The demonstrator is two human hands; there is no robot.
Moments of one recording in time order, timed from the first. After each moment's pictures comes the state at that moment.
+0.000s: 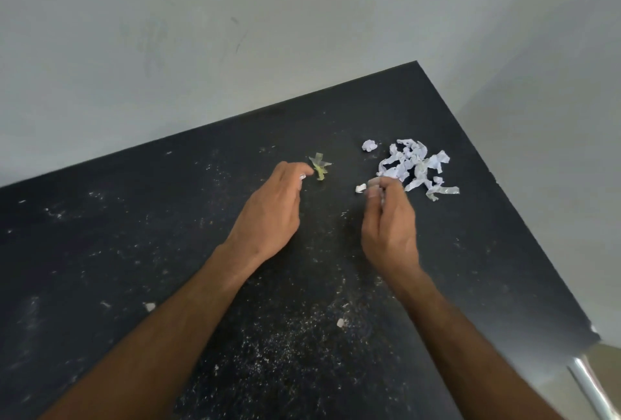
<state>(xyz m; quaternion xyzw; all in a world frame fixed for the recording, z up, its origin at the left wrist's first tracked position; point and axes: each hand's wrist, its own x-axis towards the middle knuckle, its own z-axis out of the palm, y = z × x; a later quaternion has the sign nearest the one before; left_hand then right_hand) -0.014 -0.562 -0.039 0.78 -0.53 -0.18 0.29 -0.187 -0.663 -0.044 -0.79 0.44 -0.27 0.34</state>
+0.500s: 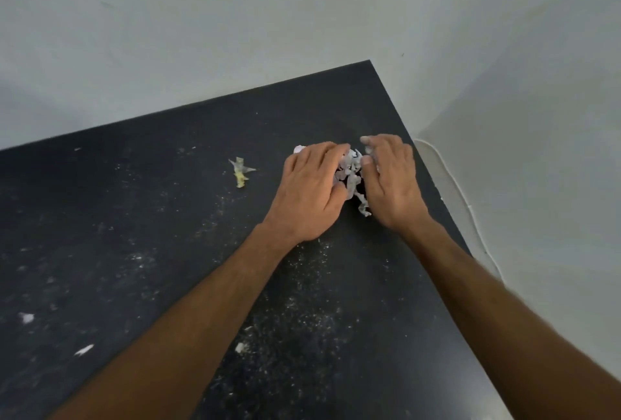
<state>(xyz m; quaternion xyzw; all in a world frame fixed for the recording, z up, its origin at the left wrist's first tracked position) -0.124 -0.716 -0.062 0.78 -0.55 -0.15 0.25 -0.251 -0.840 -0.062 -0.89 0.36 -0.14 0.24</state>
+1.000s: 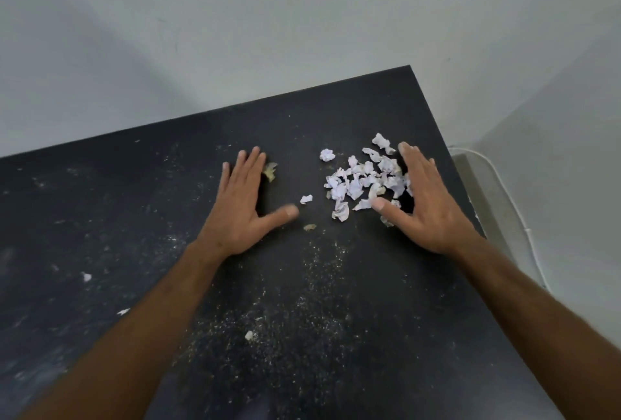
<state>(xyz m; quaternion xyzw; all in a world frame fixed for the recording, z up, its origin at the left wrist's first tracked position) -0.064 -0.615 -0.073 0.87 -0.42 -0.18 0.18 -0.282 -0.864 -0.070 -0.92 0.24 -0.02 0.33</state>
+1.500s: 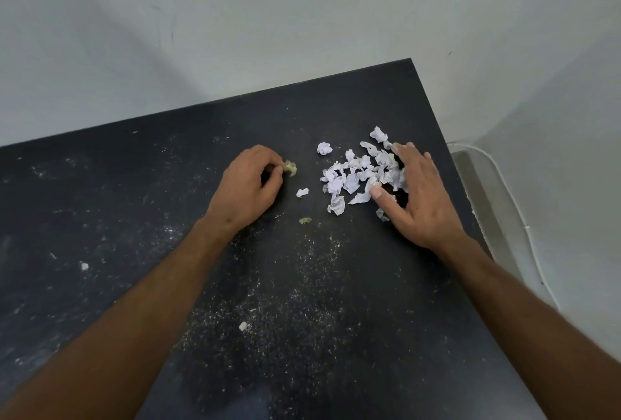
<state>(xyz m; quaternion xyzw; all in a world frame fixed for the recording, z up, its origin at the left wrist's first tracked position) -0.063 -0.647 -0.060 0.85 -0.43 -0.09 0.29 -0.279 -0.861 -0.081 -0.92 0.24 -0.09 0.29</state>
